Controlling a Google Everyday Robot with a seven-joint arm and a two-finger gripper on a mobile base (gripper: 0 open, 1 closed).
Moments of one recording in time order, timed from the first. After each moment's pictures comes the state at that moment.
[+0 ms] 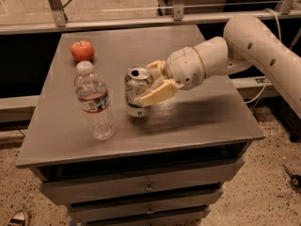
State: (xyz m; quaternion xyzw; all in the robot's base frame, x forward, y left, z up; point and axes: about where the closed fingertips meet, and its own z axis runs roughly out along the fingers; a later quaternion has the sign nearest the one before) arm 0.507 0.008 0.904 -0.64 0.51 0.44 0.38
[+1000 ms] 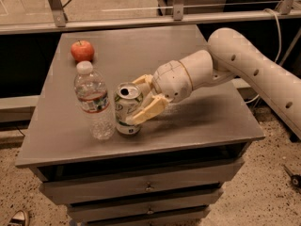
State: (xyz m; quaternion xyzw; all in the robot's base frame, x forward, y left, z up) arm 0.480 0.038 0.881 -0.66 0.46 0.46 0.37
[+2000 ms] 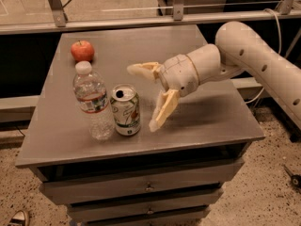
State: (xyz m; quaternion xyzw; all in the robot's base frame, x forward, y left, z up) arm 0.493 0.025 0.889 -0.66 0.47 0.45 0.37
